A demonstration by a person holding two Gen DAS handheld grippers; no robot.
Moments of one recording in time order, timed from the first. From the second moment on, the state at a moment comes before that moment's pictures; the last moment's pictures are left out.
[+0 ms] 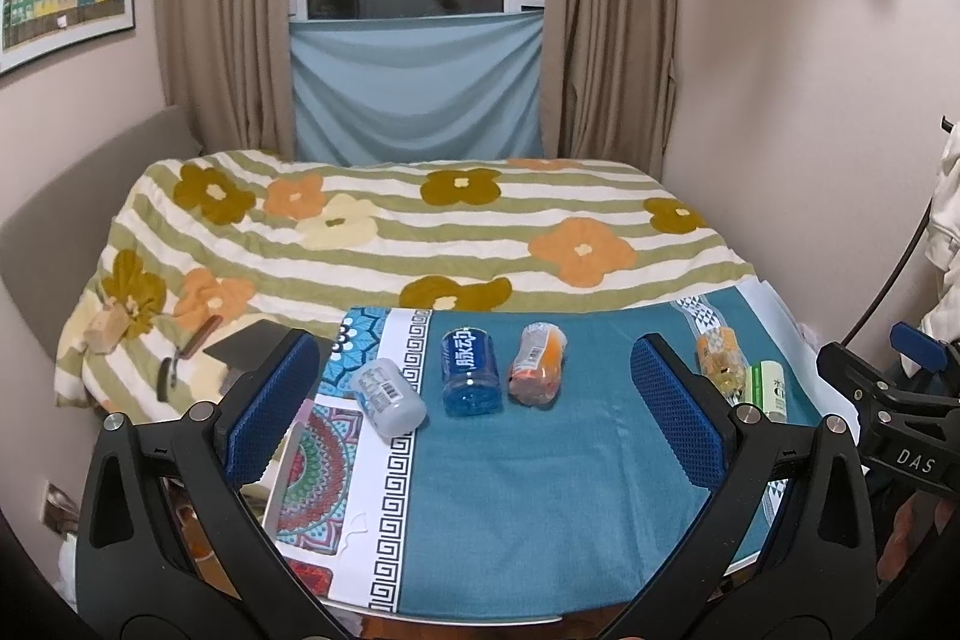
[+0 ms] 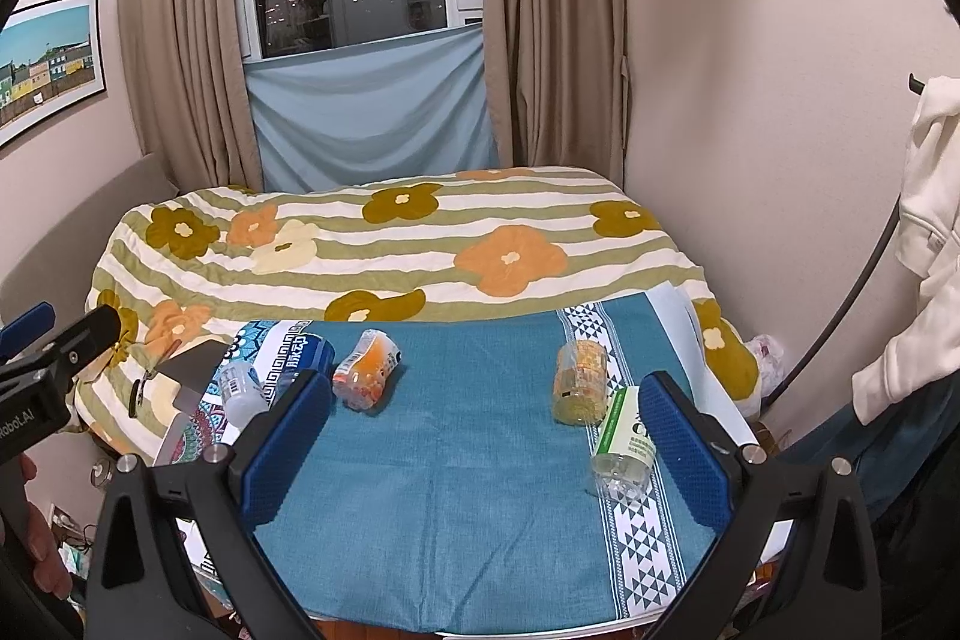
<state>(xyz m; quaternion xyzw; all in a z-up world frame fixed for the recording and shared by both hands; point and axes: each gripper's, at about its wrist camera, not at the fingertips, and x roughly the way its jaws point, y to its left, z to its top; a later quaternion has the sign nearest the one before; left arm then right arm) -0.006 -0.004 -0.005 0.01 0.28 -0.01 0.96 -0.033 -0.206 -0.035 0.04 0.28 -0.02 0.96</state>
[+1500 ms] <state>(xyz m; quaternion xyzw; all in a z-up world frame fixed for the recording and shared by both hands) 0.131 -0.122 -0.172 0.07 0.51 -0.04 0.86 0.139 -0.373 -0.245 0.19 0.60 -0.03 0.77</state>
